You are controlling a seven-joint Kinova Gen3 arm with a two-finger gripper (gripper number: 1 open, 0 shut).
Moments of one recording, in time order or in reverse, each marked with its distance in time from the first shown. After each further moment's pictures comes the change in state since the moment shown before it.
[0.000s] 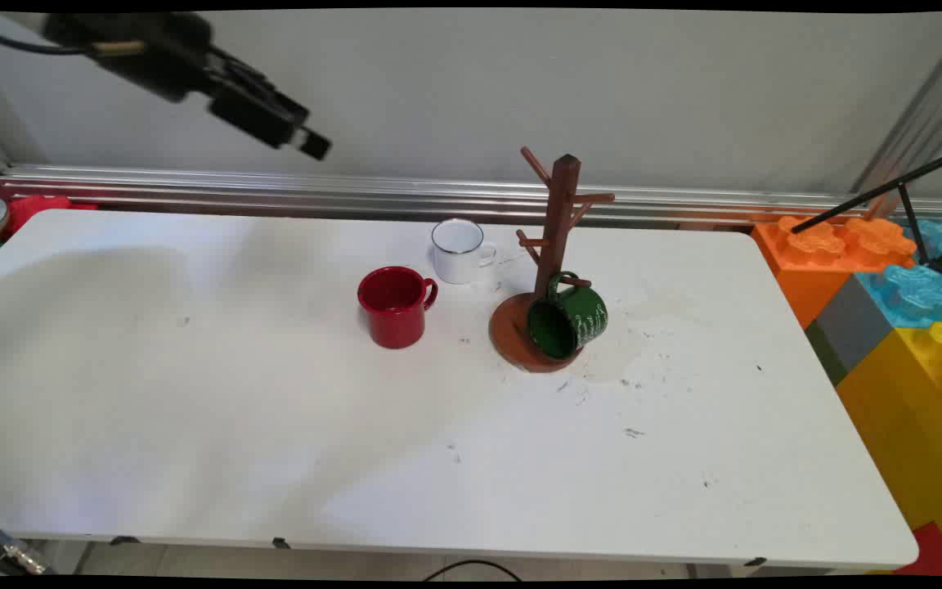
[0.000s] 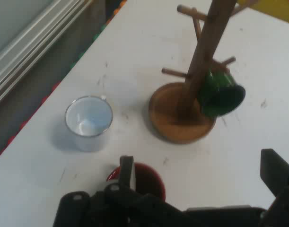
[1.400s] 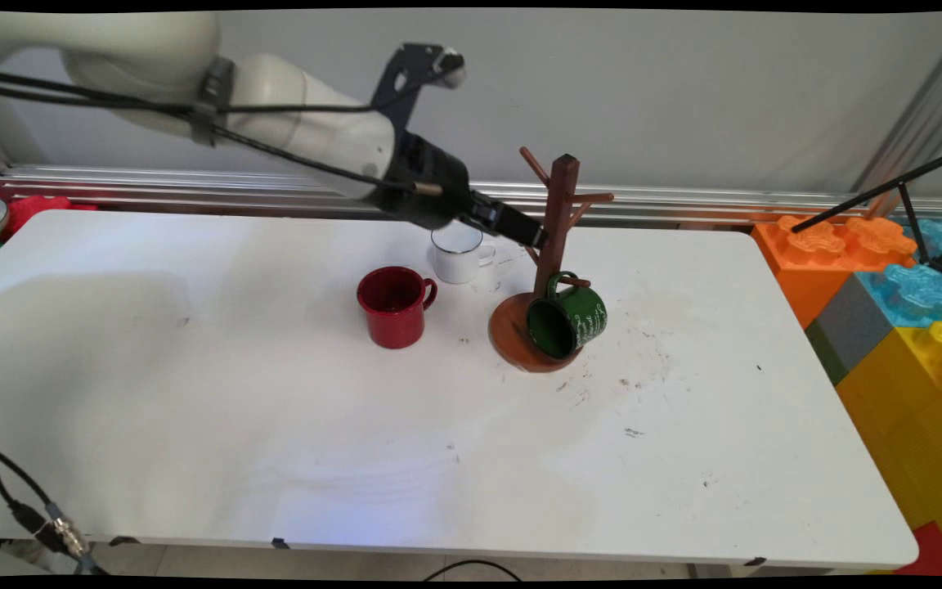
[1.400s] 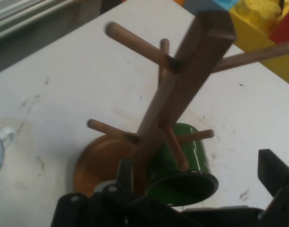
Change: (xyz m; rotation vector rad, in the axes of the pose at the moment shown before) arm 0.024 0.105 0.211 0.051 0.072 -0.261
